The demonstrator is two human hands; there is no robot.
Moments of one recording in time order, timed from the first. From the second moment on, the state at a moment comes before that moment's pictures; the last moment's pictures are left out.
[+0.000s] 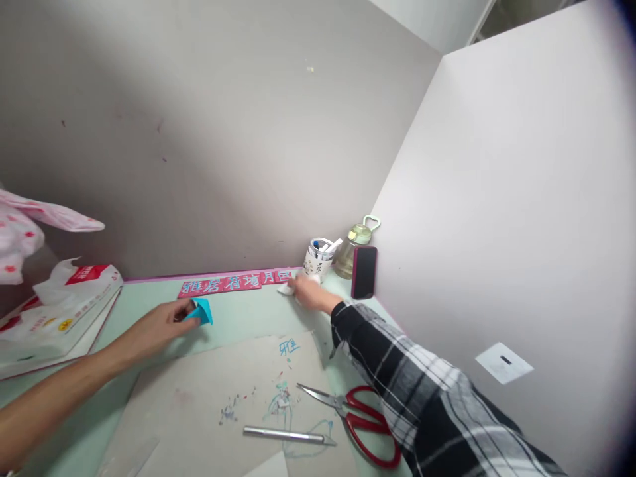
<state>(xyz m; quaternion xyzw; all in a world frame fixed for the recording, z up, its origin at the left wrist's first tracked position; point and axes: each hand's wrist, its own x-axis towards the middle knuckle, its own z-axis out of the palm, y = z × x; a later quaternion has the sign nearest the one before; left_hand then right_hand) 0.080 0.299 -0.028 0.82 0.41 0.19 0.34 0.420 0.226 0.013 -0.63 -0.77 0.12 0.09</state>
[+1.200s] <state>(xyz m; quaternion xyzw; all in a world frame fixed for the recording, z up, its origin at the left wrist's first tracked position) 0.090 0.280 -0.037 0.84 0.39 0.08 0.38 0.458 0.176 0.030 -0.65 -0.75 0.09 0.06</state>
